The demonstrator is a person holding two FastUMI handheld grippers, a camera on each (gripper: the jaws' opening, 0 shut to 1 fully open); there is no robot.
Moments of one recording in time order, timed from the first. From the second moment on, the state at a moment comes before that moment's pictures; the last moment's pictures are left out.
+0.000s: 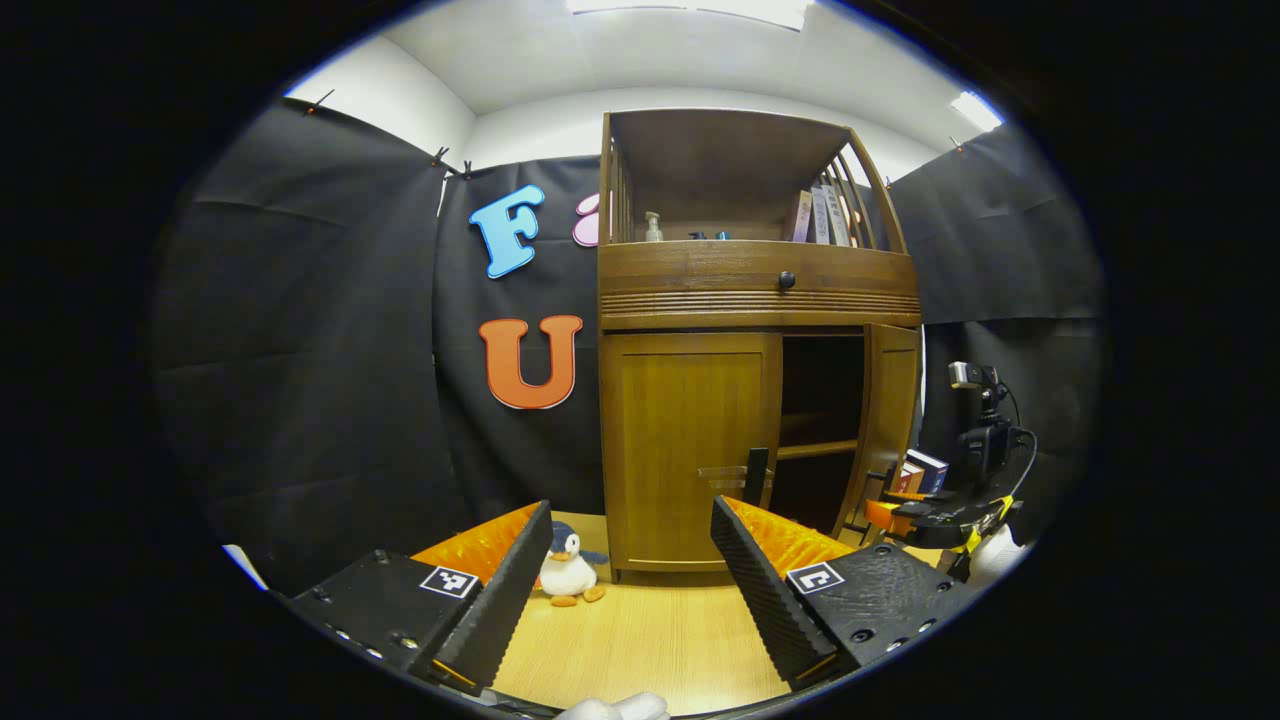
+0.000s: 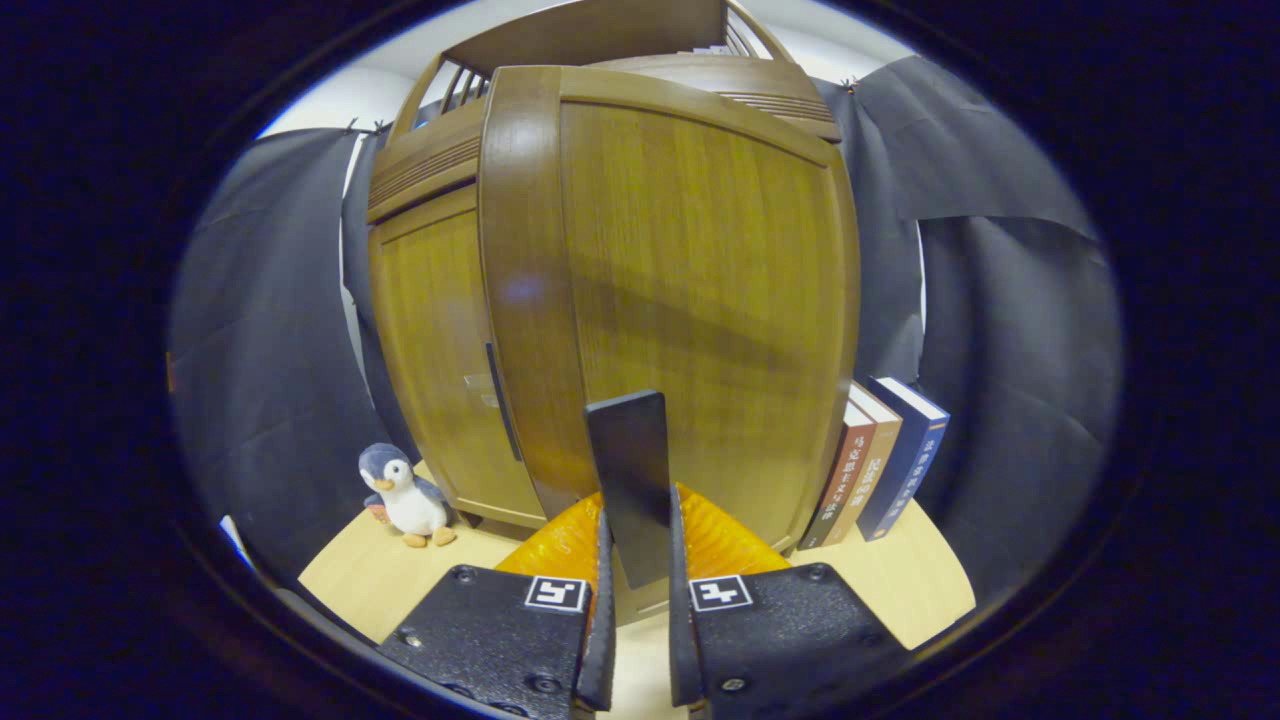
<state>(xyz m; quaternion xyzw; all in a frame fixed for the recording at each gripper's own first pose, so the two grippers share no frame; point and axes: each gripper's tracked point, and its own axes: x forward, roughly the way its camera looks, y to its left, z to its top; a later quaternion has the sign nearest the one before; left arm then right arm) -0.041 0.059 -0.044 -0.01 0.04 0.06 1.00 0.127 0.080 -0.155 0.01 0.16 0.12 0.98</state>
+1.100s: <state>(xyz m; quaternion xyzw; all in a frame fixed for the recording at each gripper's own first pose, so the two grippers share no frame) -0.005 -0.028 -0.045 -0.01 0.04 -0.03 1.00 0.074 -0.038 -0.150 0.00 0.16 0.05 0.99</state>
